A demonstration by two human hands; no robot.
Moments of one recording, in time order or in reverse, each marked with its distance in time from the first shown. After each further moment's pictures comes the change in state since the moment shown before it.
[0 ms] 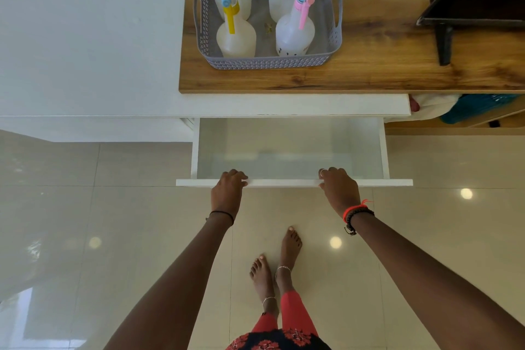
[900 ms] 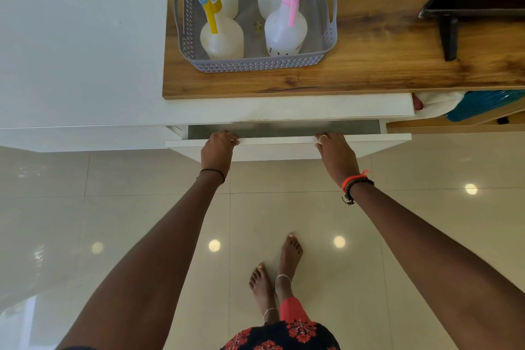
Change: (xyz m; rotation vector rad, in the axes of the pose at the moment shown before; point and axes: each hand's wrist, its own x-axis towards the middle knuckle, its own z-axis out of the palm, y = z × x) left_hand 0.100 0.026 -0.039 -0.051 0.129 0.038; right_hand 0.083 0.013 -0.020 0.167 0.207 -0.031
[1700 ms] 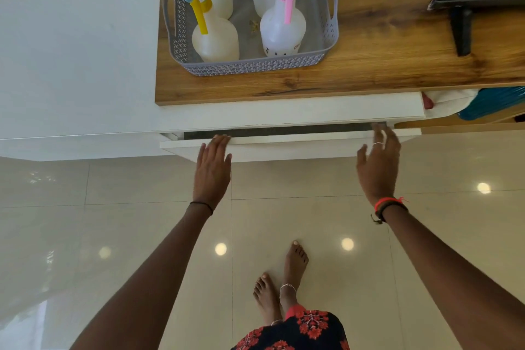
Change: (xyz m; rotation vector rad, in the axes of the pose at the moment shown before) left_hand -0.020 -0.031 0.031 0.073 0.183 0.245; right_hand -0.009 0.063 0.015 0.195 0.504 0.217
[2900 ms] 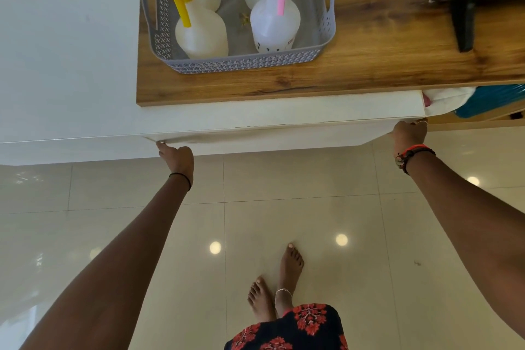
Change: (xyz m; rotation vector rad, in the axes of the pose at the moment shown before) left_hand 0.068 -0.048 0.019 -0.827 0.233 -1.027; right_hand 0.113 0.050 0.013 0.557 -0.101 0.899
